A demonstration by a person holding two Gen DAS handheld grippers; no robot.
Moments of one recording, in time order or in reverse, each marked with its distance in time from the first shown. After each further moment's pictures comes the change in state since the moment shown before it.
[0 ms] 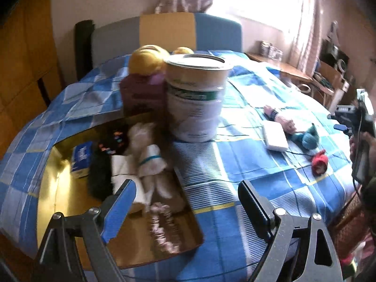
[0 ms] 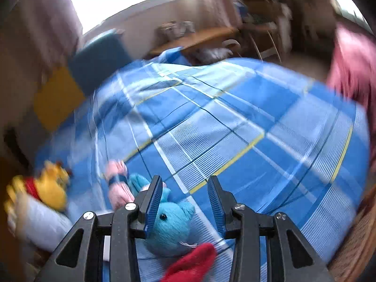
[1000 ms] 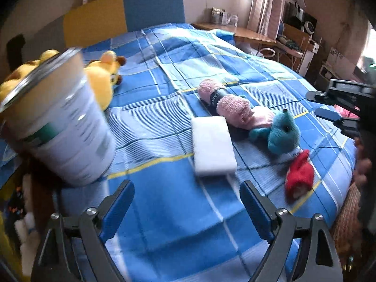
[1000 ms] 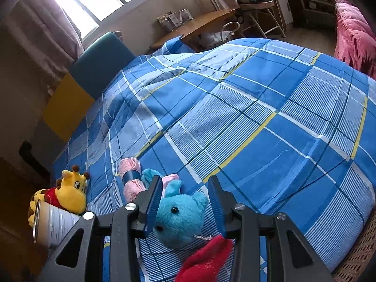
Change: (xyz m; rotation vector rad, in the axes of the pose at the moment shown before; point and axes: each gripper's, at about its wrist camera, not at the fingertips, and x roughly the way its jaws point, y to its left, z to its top) left arm 0.133 -0.156 0.067 0.195 0.150 -0.175; right arm 0.008 -0.006 -0.006 0.064 0.079 0.115
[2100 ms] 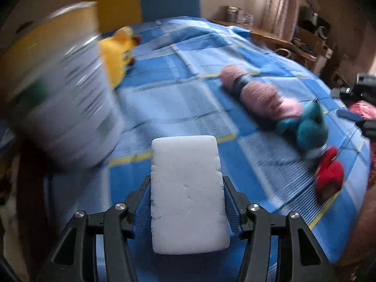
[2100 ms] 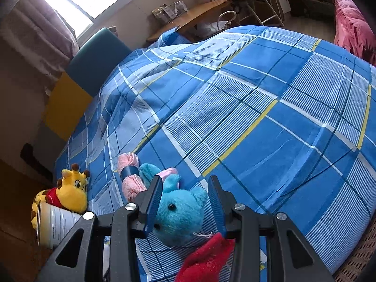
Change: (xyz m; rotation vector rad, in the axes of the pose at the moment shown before) left arm 0.033 0.023 -0.033 -0.073 -0.004 0.077; right arm 0.011 -0.007 -0.002 0.036 0.057 0.013
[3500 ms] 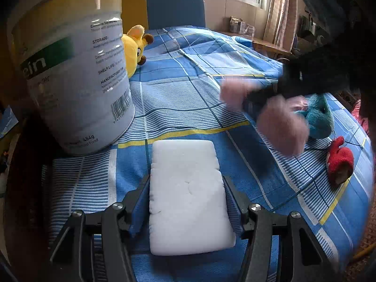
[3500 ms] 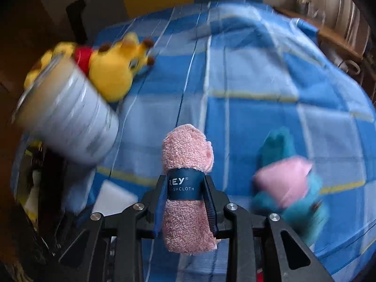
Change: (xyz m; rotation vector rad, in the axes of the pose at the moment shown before) left arm 0.005 0.011 -0.029 -0.013 -0.096 -0.028; right arm 0.077 0.160 -0.094 -0.764 0.351 0.023
